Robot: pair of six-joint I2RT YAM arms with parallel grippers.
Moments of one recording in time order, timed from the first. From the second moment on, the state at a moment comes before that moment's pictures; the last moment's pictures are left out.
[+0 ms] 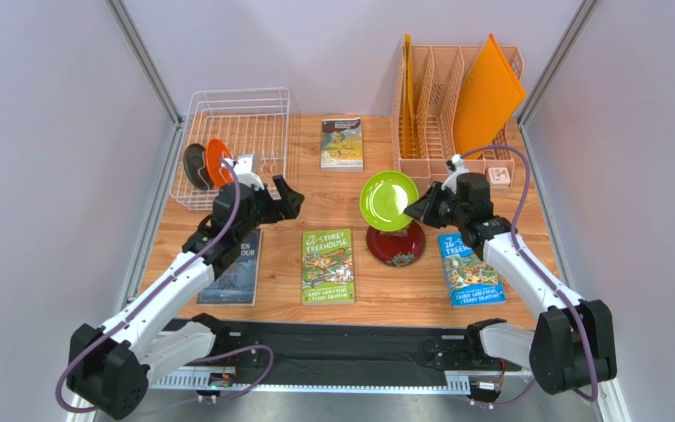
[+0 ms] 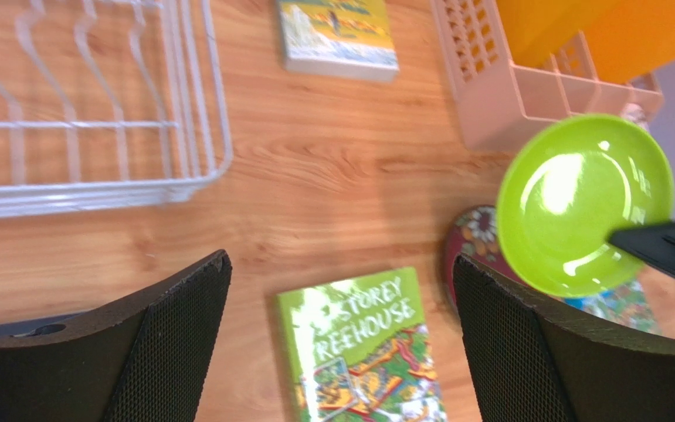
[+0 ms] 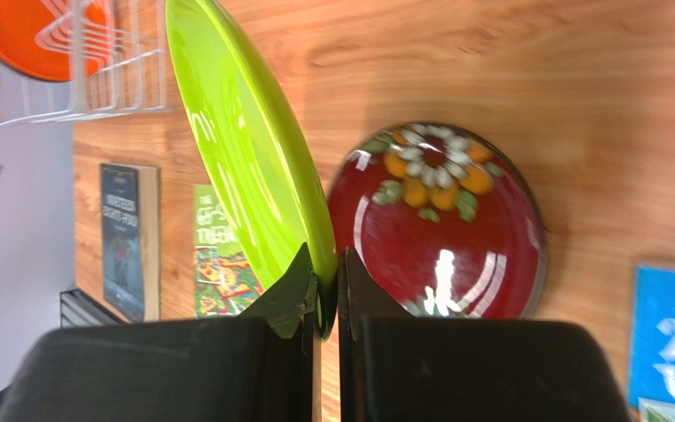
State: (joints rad) left arm -0.46 1.00 0.69 -0.04 -0.04 -0.53; right arm 0.25 1.19 0.75 -0.14 -0.35 0.59
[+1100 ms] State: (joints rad) left arm -0.44 1.07 0.80 -0.13 -0.50 -0.17; right arm 0.18 1.13 0.65 -0.26 -0.33 0.56
